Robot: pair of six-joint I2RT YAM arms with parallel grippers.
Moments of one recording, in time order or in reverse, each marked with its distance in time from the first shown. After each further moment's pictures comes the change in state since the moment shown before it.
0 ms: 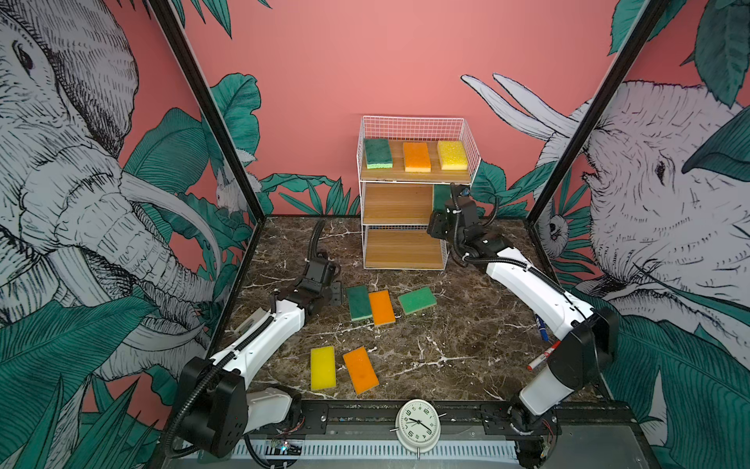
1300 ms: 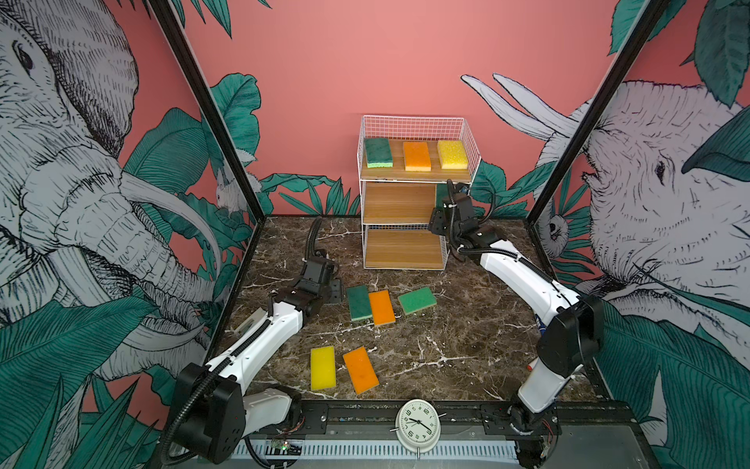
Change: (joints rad) left arm 0.000 -0.030 0.000 0.034 -0.001 -0.008; right arm -0.039 0.097 0.071 -0.021 0.041 -0.031
